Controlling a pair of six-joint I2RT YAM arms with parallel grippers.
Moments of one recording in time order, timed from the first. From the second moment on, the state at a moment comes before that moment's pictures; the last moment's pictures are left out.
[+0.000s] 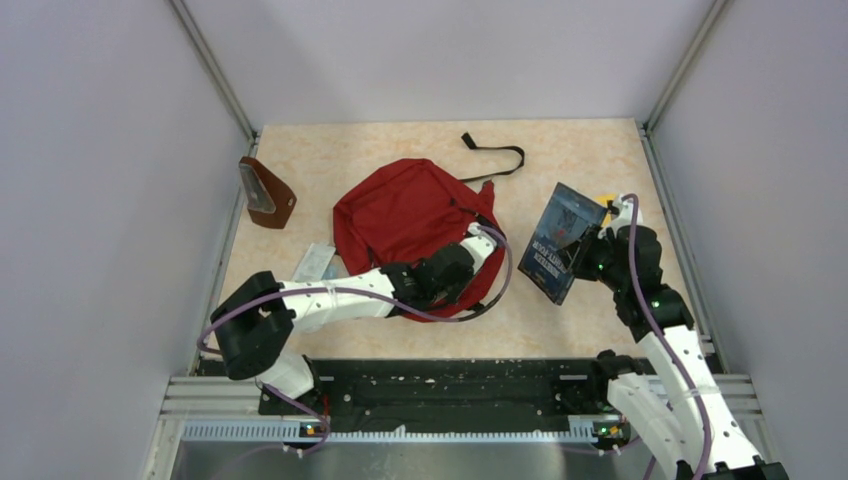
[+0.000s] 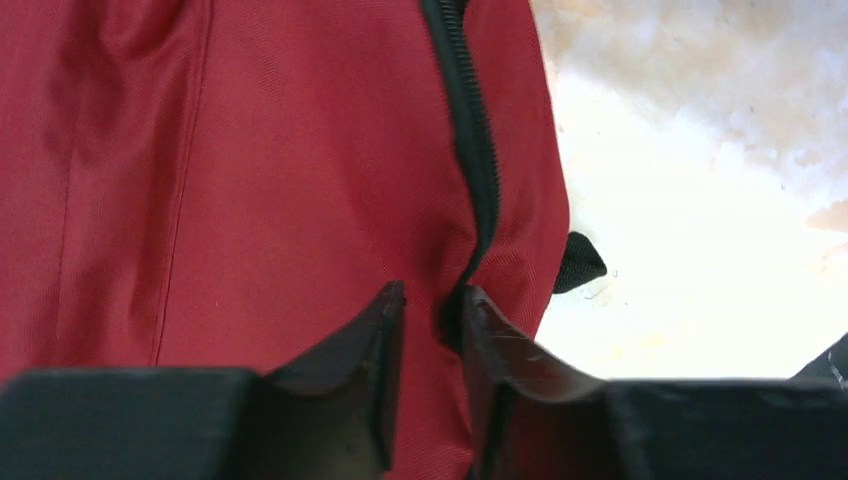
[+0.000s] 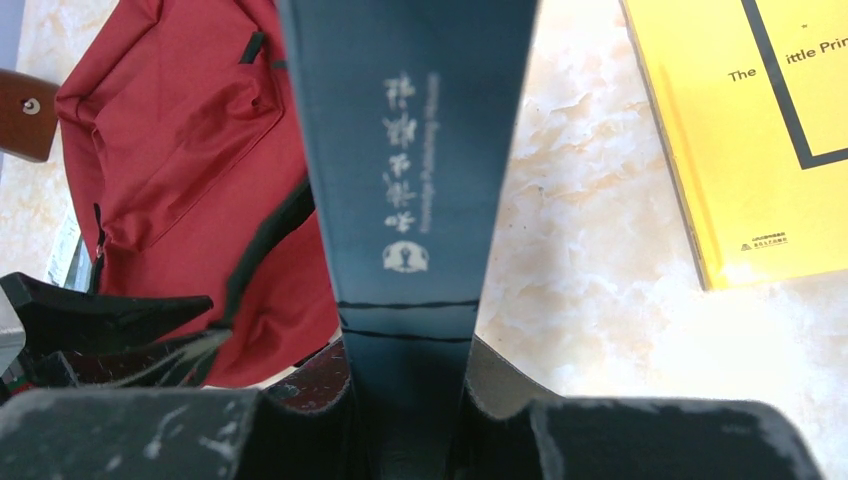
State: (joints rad) left arm -1.06 1.55 0.95 -0.14 -0.27 -0.11; right arm 0.17 0.66 0.65 -0.48 -0.12 0.43
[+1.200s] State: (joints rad) left arm -0.77 1.35 1.37 -0.49 -0.29 -0.06; right arm 0.39 0.74 0.63 -0.21 -0.35 0.80
